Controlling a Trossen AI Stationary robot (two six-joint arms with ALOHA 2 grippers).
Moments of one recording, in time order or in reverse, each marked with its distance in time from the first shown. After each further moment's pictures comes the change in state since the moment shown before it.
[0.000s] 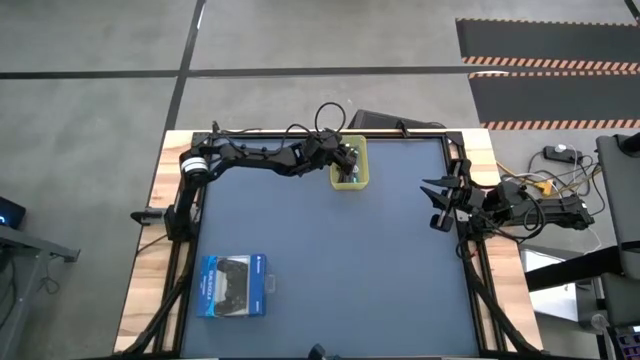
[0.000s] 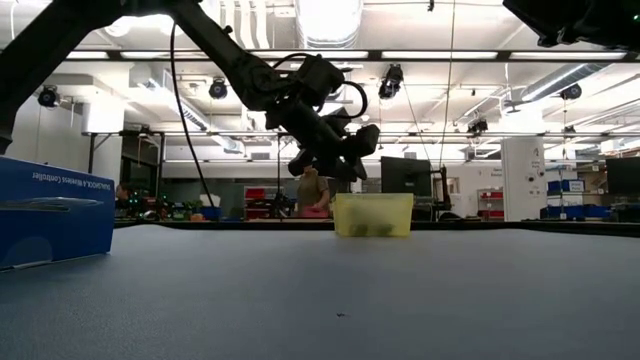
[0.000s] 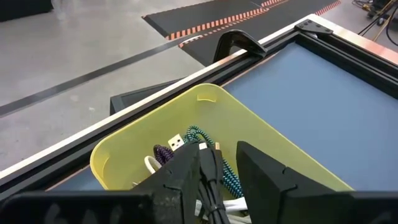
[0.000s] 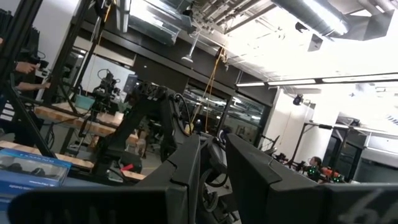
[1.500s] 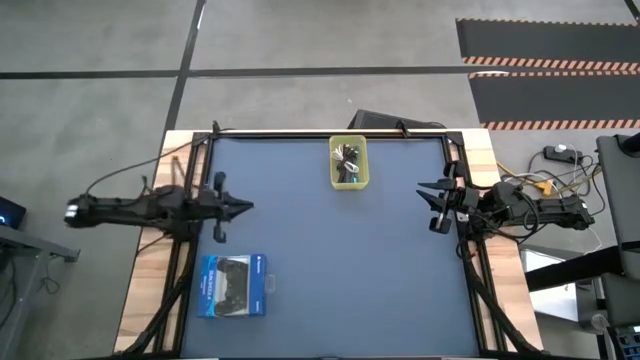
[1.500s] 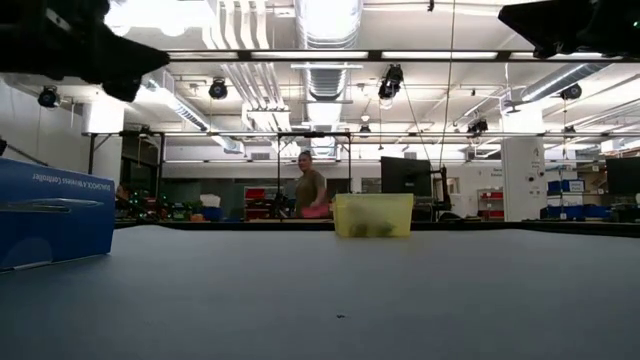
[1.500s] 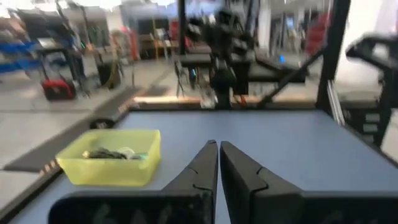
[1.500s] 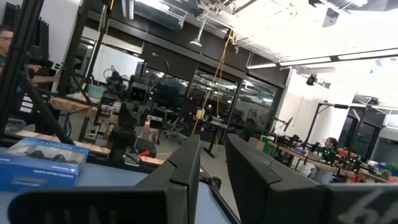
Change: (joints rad) left arm -0.417 -1.767 -1.174 -0.149 0.192 0.364; right arm 0.000 0.000 -0.001 -0.080 -0.003 0.078
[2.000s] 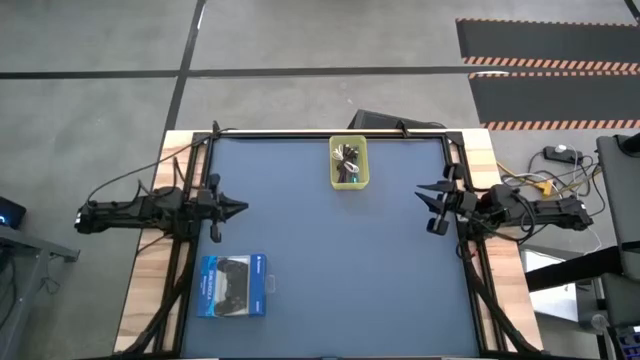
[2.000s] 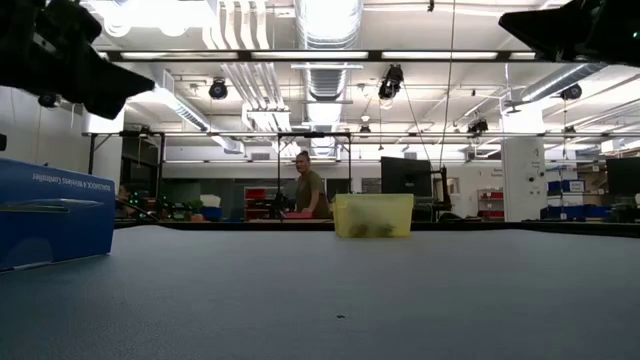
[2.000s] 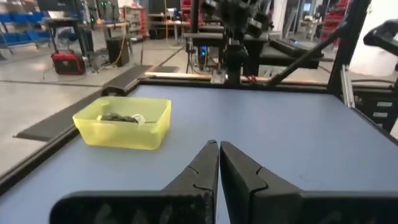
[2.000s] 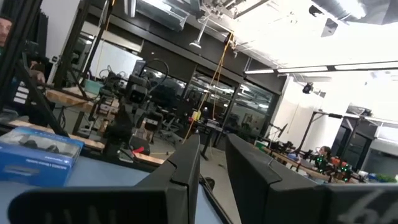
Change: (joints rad) left arm 0.022 -0.213 -0.024 -0.289 -0.036 -0.059; right arm 0.000 -0.016 -0.039 0.030 -0.003 -0.062
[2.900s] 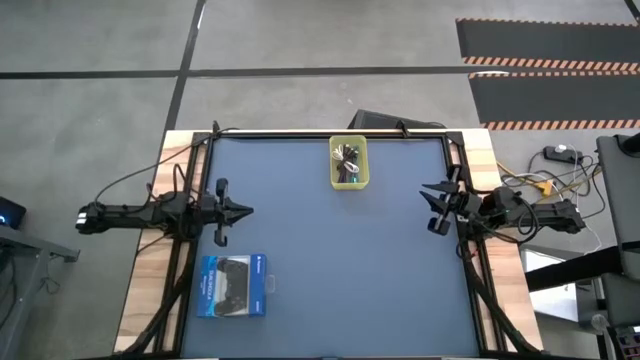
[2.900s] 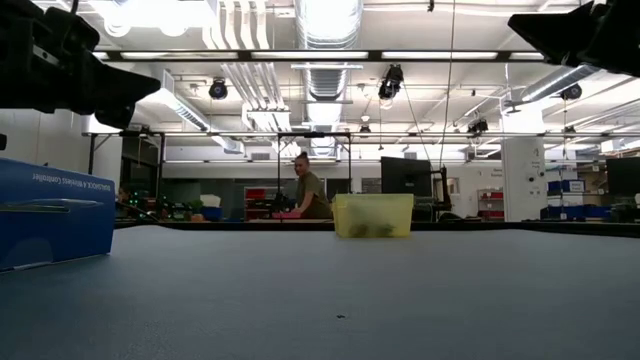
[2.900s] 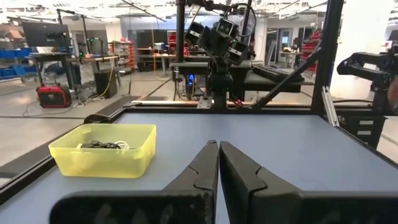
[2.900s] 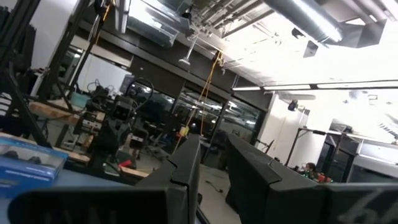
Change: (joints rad) left arm 0.000 -0.011 -0.168 0.288 0.067 0.035; right arm 0.000 -0.114 -0.091 0.072 0.006 -0.064
